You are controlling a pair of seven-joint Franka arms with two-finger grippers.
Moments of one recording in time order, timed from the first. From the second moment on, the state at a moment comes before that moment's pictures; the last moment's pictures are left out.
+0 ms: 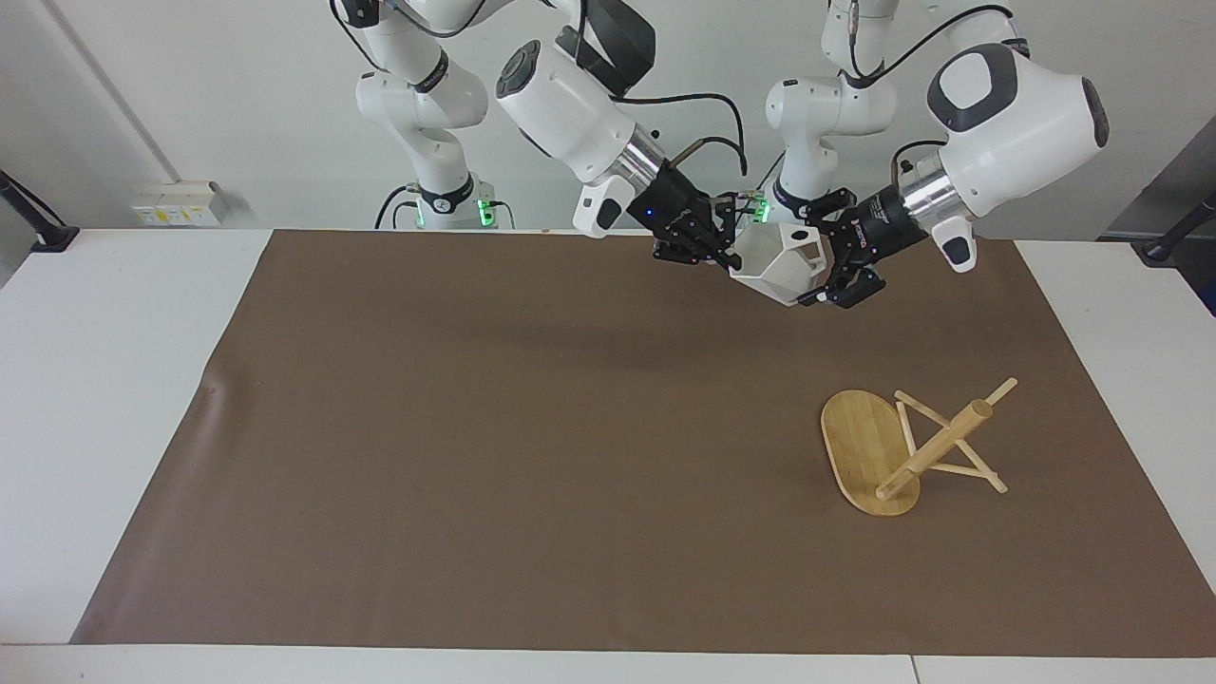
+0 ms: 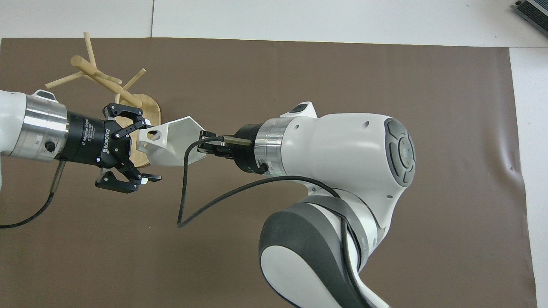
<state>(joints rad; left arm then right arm) -0.09 -0.06 -0.05 -1.87 -0.71 1.73 -1.63 -0.02 0.21 0.72 -1.69 0.59 2.42 0.46</state>
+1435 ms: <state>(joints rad) -0.11 -0.10 -0.05 -1.92 -0.72 1.82 -1.69 -0.02 0.22 0.72 -1.69 0.59 2.42 0.46</state>
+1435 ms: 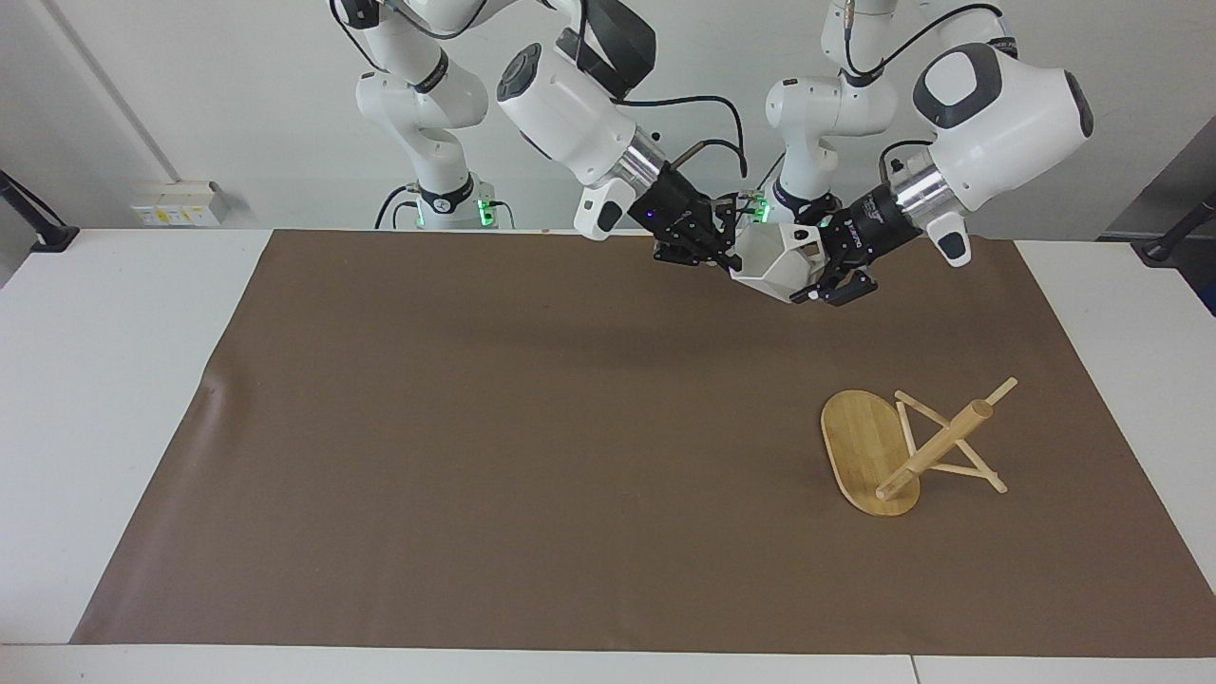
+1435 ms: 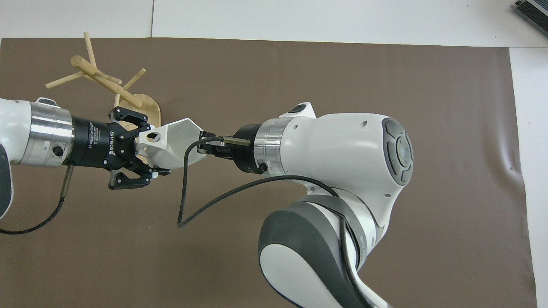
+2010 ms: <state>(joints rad) -0.12 -0.11 -0.05 -1.93 -0.72 1.84 -1.76 -0.02 0.22 0.72 -1.68 0.58 2.42 0.45</state>
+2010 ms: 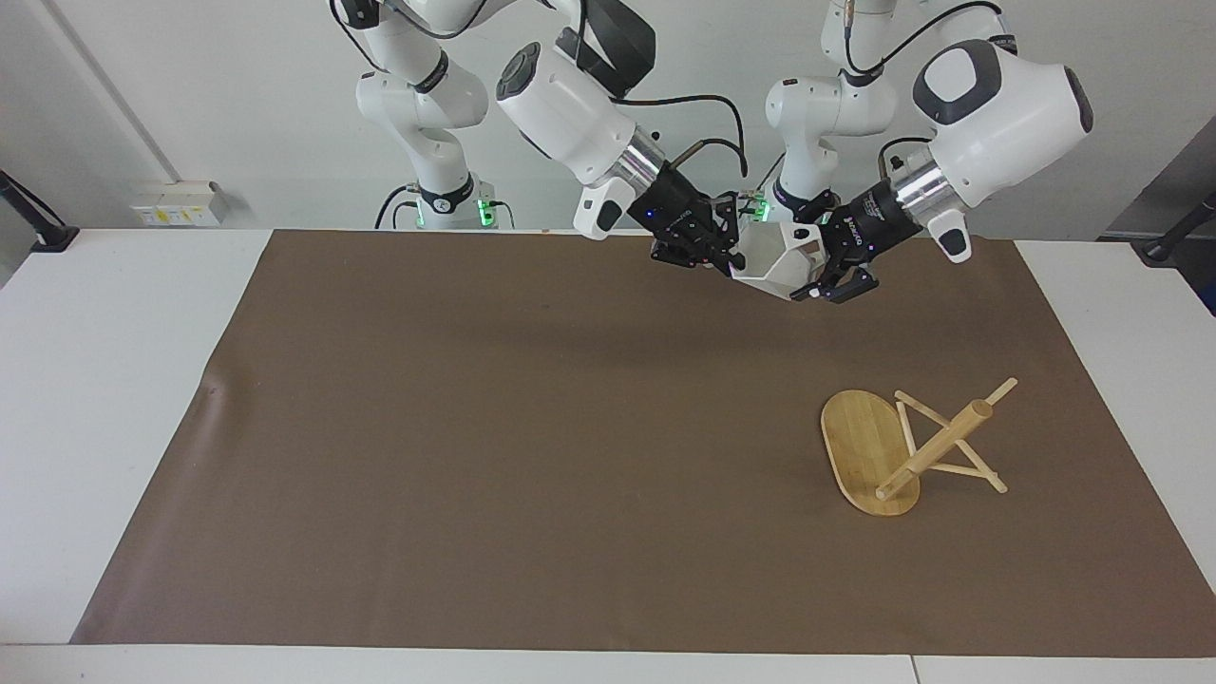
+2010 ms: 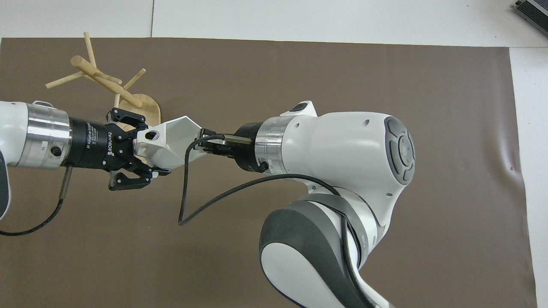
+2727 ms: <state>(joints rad) -0.12 -0.09 -0.04 -1.97 -0.65 2.01 -2.08 -0.03 0.22 0.70 -1.68 0.58 2.42 0.40</state>
